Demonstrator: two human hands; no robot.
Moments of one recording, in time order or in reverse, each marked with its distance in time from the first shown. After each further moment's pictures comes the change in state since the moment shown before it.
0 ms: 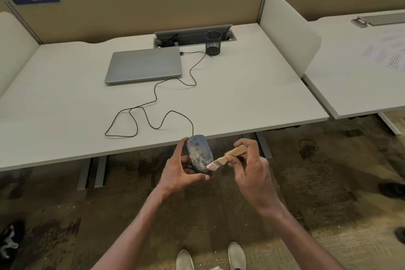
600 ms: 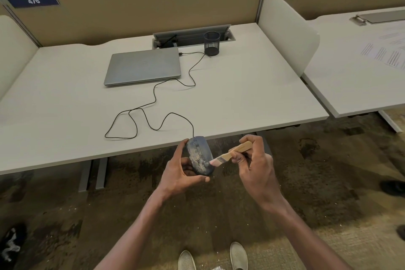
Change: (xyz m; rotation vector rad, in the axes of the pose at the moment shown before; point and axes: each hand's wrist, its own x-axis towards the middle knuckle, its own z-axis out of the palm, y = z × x) left_hand -0.001 -0.002 0.000 -0.002 -0.016 0.011; right_hand 0.008 0.005 -0.007 0.005 0.019 0.047
